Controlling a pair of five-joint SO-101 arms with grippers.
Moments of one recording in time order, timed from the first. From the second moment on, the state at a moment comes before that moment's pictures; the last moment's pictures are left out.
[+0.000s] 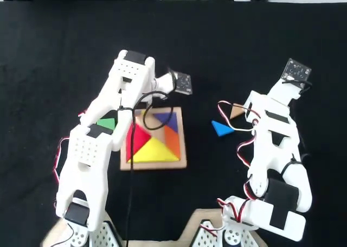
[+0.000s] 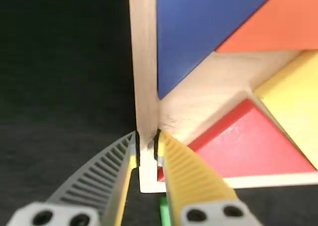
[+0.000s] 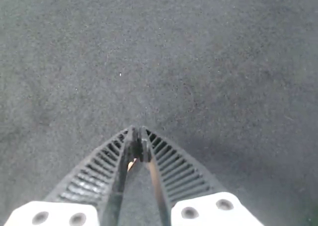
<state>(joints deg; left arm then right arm) 13.0 45.0 -31.1 90.2 -70.8 19.3 -7.5 49.8 17.1 -10.5</state>
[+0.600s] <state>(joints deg) 13.0 45.1 -32.9 96.8 -72.7 19.3 -7.5 49.8 17.1 -10.5</state>
